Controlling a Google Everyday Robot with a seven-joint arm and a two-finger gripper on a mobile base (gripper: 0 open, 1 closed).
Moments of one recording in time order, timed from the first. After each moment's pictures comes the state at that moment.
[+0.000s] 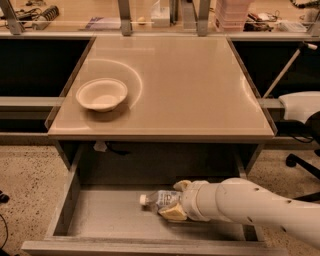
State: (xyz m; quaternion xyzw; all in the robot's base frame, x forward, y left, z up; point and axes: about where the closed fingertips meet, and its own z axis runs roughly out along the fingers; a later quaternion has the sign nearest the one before) arm 0.435 -0.042 0.609 -0.47 0.81 0.14 0.33
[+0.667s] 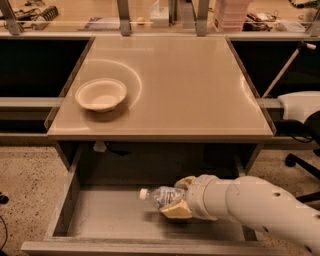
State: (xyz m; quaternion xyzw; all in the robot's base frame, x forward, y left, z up) arm 0.428 -0.052 0.667 -0.46 0.80 0.11 0.36
